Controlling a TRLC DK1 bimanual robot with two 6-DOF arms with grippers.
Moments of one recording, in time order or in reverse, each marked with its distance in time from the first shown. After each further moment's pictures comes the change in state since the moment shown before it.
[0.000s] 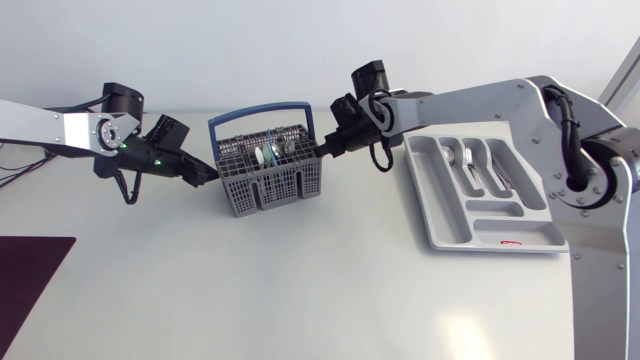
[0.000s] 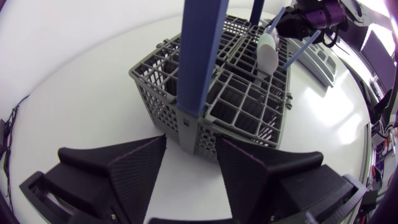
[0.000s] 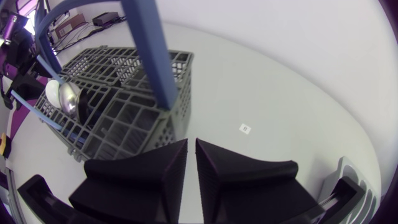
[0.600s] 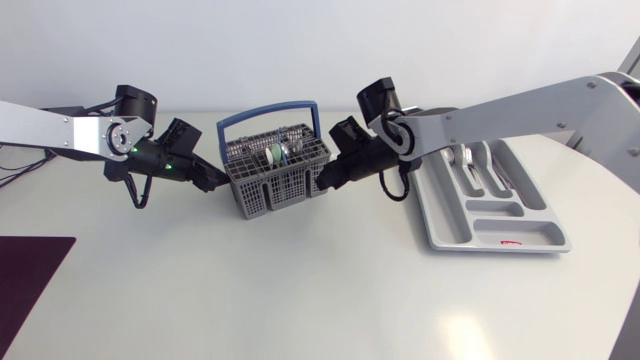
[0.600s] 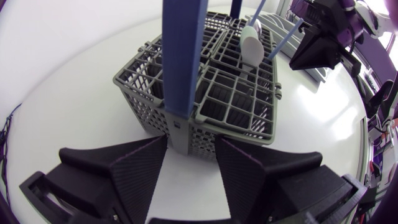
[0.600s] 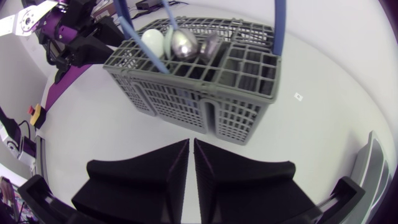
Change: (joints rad) left arm -0.057 -0.025 -0.043 0.015 -0.002 -0.005; right arm 0.058 -0.255 -0.380 0.023 -0.177 -0.028
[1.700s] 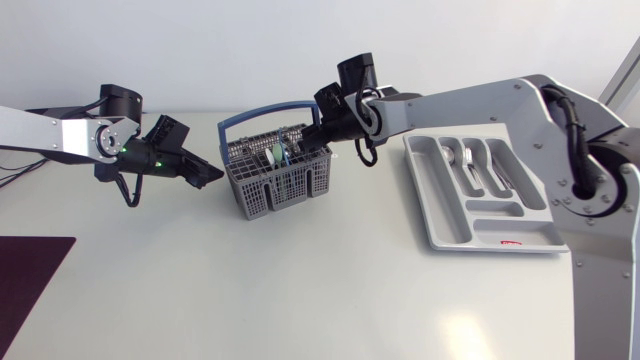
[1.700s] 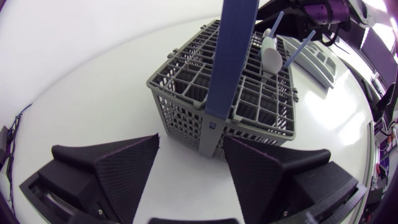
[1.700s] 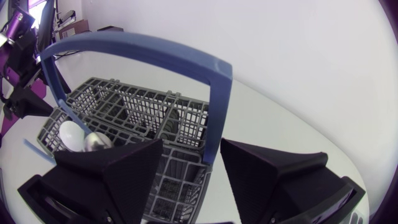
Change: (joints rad) left arm 0.053 -0.005 -0.015 0.076 0.004 0.000; right arm 0.008 0.229 0.354 0.163 0.265 -0.014
